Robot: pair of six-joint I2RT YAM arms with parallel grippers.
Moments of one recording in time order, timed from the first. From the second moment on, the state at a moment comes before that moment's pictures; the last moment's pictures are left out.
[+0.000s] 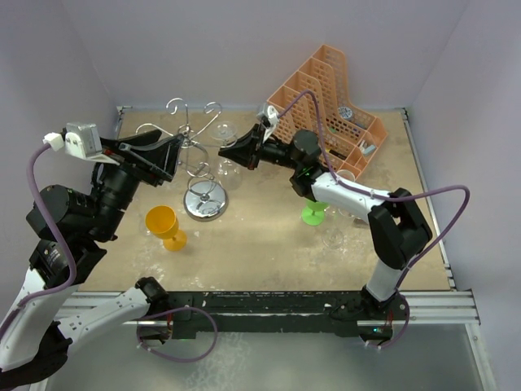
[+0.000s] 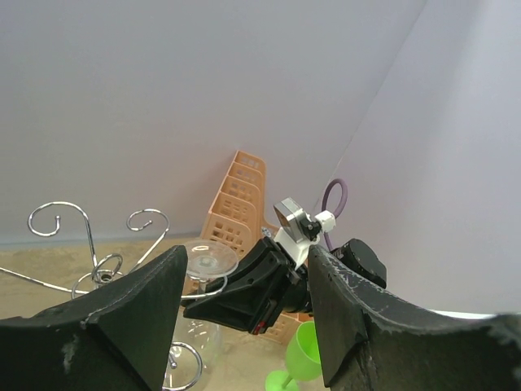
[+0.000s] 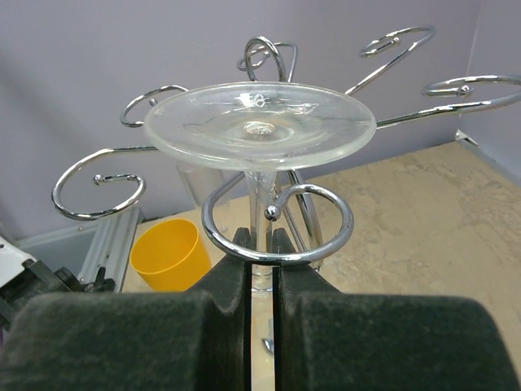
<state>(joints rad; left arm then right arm) -0.77 0.73 1.33 -0.27 -0.35 -0.27 0.66 1.74 1.21 0.83 -0.68 0.37</state>
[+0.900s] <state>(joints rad) -0.77 0.73 1.33 -0.28 -0.35 -0.27 0.65 1.71 1.13 0.91 -0.58 0.38</state>
